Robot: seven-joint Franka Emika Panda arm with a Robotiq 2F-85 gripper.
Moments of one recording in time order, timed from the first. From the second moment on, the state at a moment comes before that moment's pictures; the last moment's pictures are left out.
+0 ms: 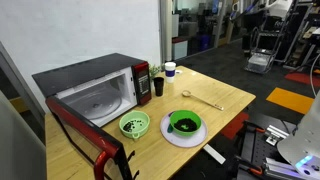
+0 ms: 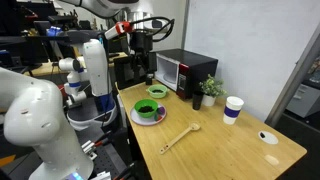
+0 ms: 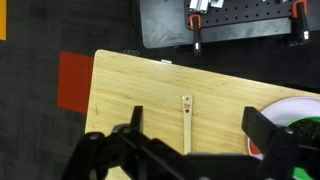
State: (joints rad) arm -0.13 -0.69 -0.02 -2.46 -0.28 1.62 -0.03
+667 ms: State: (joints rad) arm -0.13 -0.69 -0.02 -2.46 -0.28 1.63 -0.02
